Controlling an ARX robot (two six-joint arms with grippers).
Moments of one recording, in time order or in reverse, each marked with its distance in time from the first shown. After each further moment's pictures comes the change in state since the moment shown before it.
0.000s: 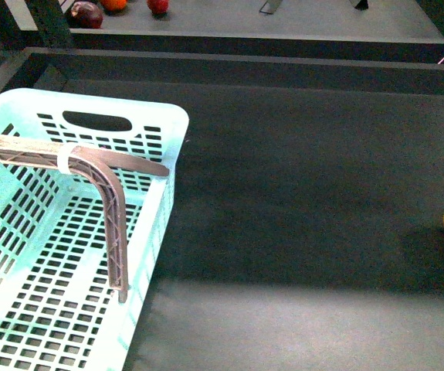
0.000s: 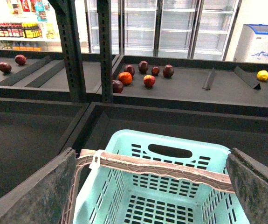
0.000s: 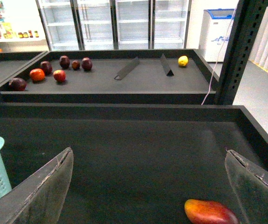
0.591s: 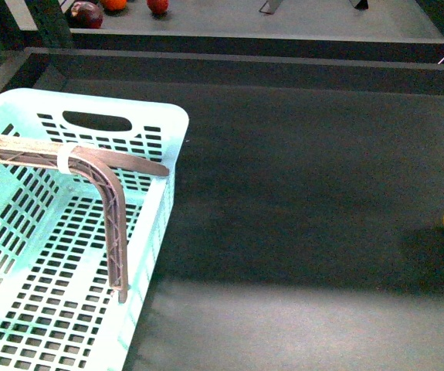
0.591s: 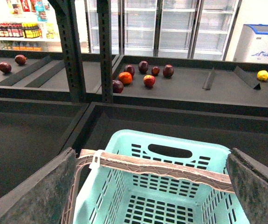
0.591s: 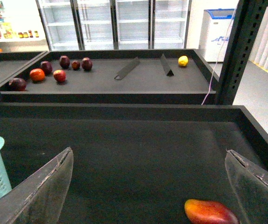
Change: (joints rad) left arm 0.000 0.000 0.000 0.000 0.000 0.000; right arm 0.000 0.000 0.000 0.000 0.000 0.000
